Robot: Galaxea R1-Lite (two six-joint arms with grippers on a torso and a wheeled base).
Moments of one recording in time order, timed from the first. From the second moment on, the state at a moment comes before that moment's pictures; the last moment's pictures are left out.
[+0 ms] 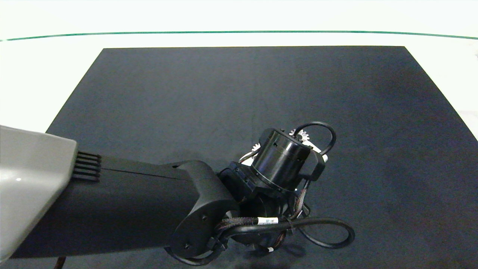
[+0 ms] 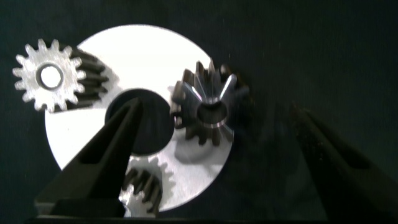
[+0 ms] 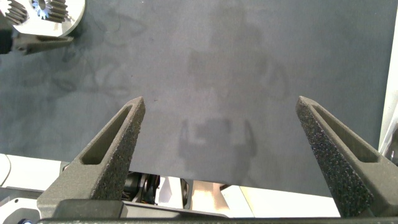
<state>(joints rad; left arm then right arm) -1.02 1.95 -1.34 0.01 0.34 0.18 0.27 0.60 -0.91 0.71 -0.17 0.02</state>
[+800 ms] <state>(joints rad) -0.98 1.77 -1.33 0.08 0.35 0.16 0.26 0.60 -0.91 0.71 -0.17 0.02</state>
